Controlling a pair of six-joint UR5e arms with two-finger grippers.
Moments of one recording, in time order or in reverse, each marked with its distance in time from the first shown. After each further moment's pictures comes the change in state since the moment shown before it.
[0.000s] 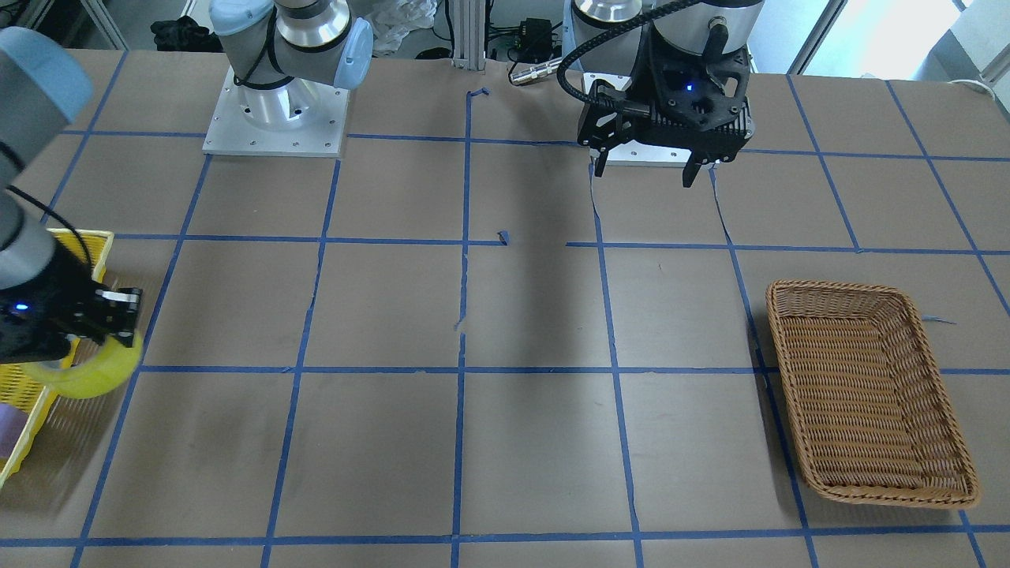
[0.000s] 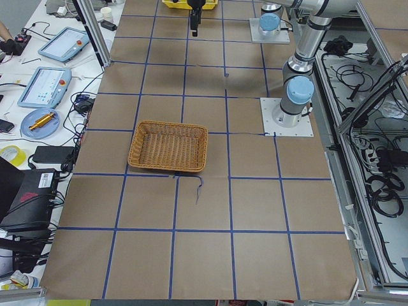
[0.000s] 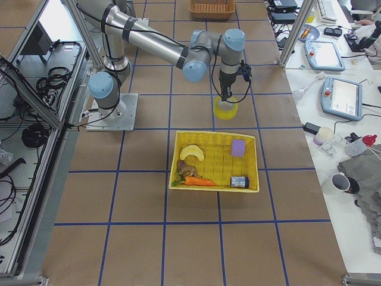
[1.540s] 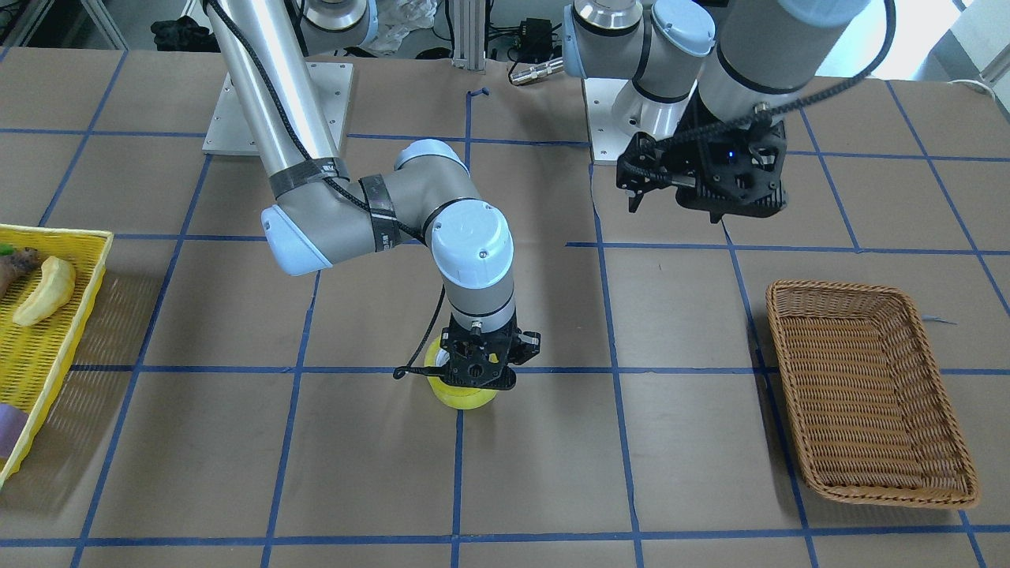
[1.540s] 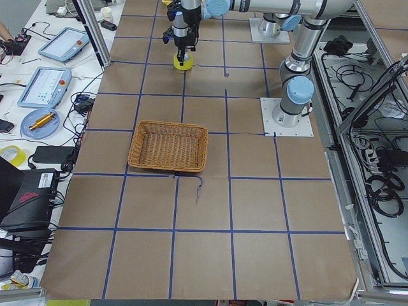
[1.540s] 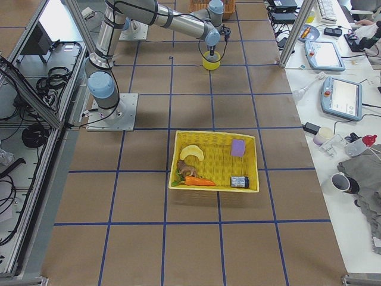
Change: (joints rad) left arm 0.133 -0.036 -0.113 0.044 -0.038 0.110; right arm 0.635 0.338 -0.121 -0.279 0.110 0.852
